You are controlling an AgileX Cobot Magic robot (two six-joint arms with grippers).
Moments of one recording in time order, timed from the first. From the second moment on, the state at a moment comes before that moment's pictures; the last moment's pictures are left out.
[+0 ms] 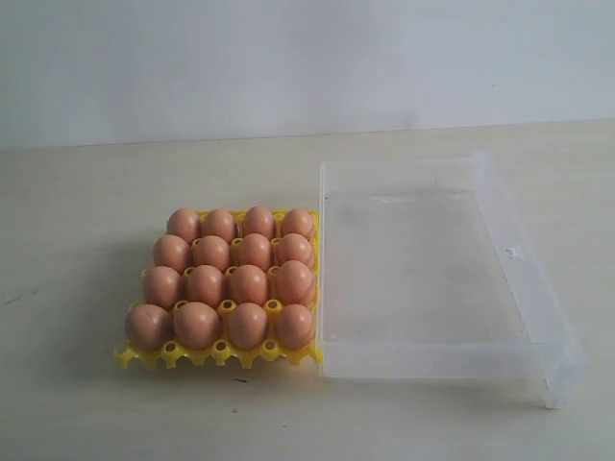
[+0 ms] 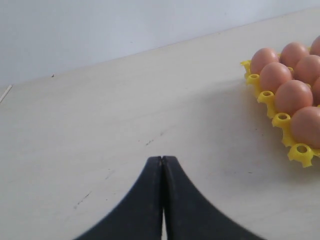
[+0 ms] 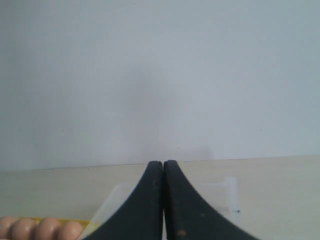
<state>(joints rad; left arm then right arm) -0.01 0.01 0.00 -0.05 0.37 0.24 0.29 0.72 -0.18 0.11 -0.47 0.04</state>
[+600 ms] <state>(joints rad) -0.01 0.01 0.00 -0.05 0.37 0.24 0.06 0.13 0.00 0.12 -0.20 0.04</state>
